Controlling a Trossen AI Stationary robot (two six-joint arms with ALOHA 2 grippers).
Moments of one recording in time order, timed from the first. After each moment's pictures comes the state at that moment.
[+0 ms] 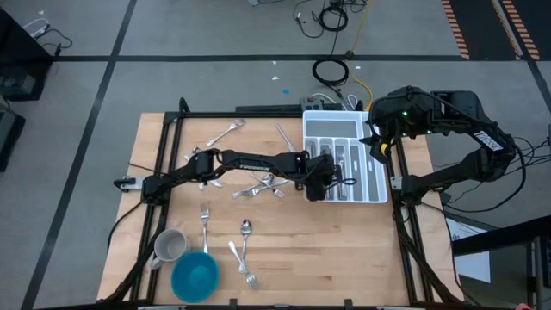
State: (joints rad) left arm 0.08 2.49 2.12 -0.48 0.01 1.64; right arm -0.22 1.22 1.82 -1.51 0.17 0.11
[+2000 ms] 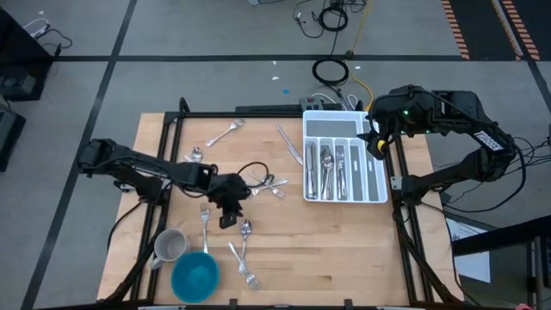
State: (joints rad) left arm -0.11 1.37 0.82 -0.48 0.22 -0.35; right arm -0.22 1.22 1.82 -1.47 0.23 0.16
